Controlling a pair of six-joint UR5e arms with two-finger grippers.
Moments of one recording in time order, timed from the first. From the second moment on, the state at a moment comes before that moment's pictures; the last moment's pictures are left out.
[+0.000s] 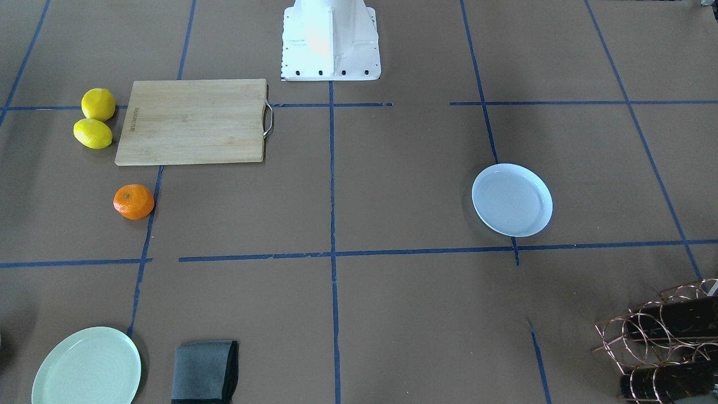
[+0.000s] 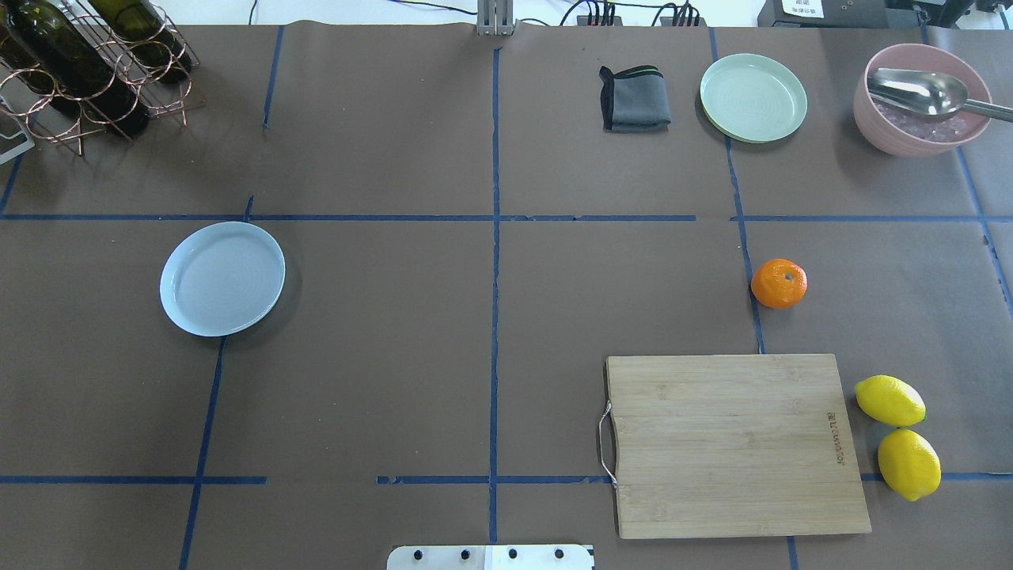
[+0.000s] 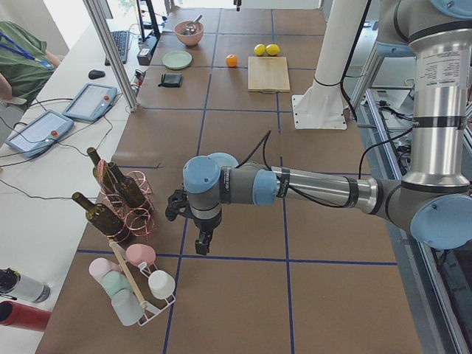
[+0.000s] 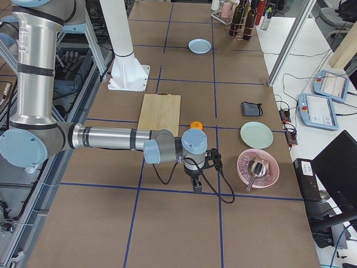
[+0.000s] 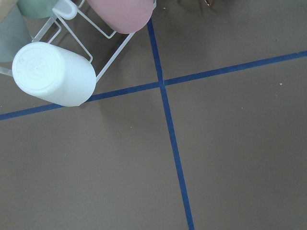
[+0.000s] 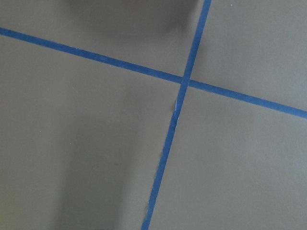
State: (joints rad) left arm -1.58 -1.51 -1.75 -1.48 -2.33 0.19; right arm 1.50 -1.70 1.68 -1.40 2.32 -0.10
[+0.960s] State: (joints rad) left arm -1.58 -1.53 -1.76 -1.69 -2.28 0.19; right arm 1.50 -1.66 1.77 -1.40 2.32 -0.08
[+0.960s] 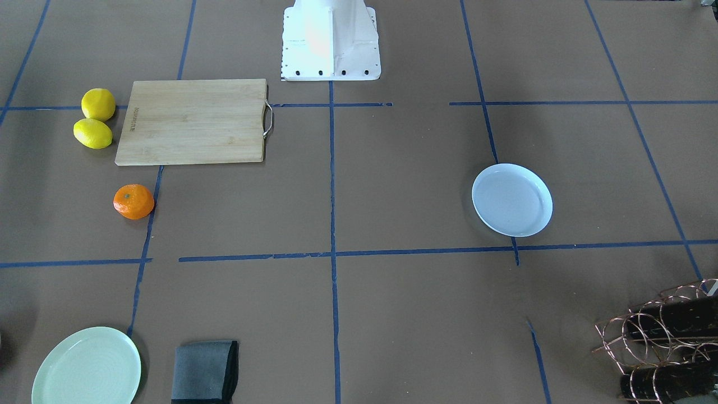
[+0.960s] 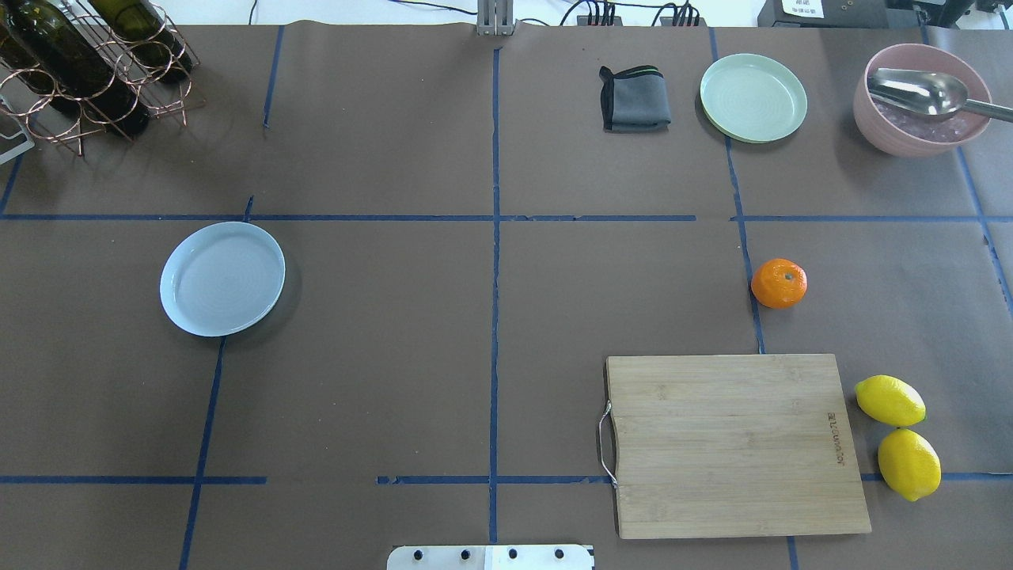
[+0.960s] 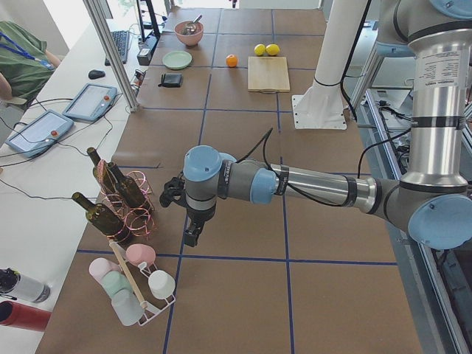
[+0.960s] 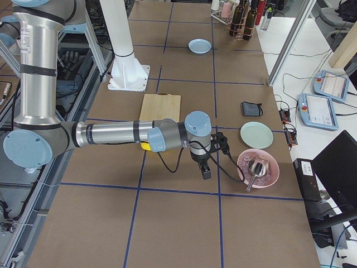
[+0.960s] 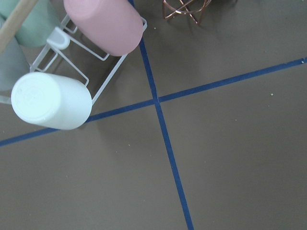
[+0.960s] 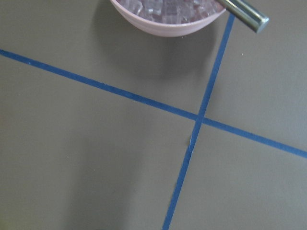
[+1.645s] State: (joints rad) left arm -1.52 -1.55 -1.72 -2.32 -2.25 -0.16; right arm 1.50 -1.63 1.78 -1.36 2.33 -0.06
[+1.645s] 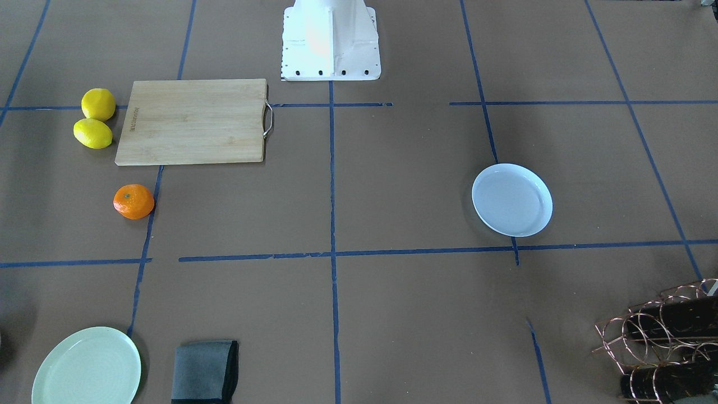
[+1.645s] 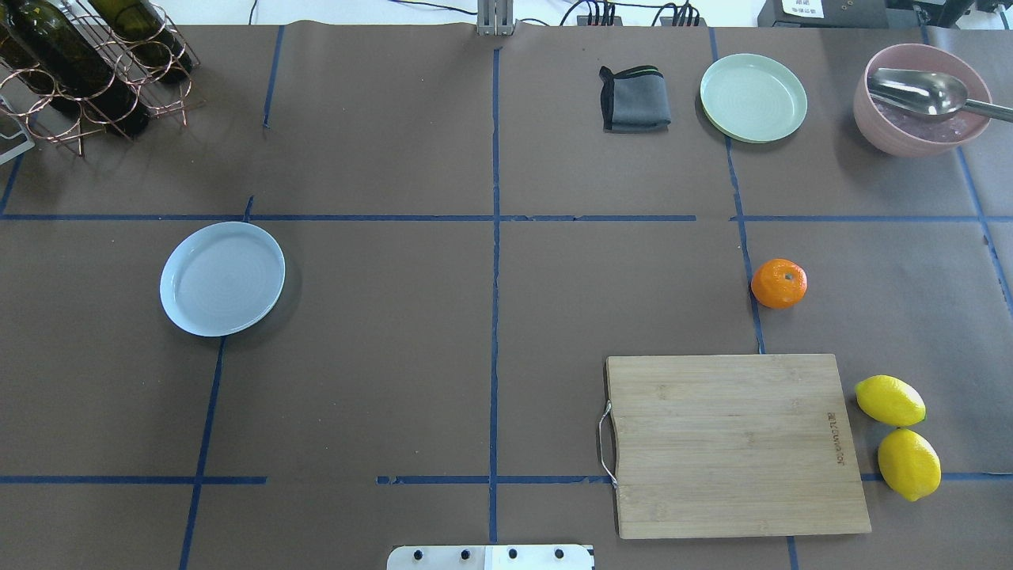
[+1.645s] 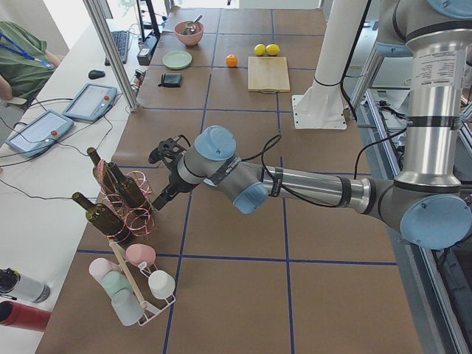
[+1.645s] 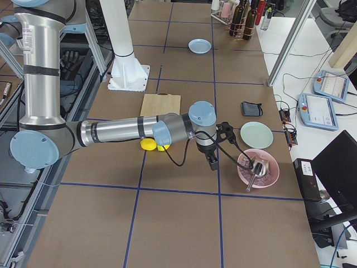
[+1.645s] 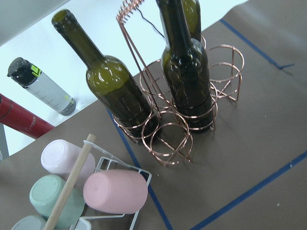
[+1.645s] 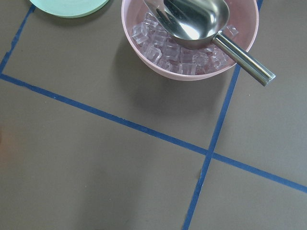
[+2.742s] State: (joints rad) left arm -0.86 -1.54 -1.68 -2.45 -1.79 -1.08; right arm 1.50 -1.64 1.77 -1.33 2.33 -0.06
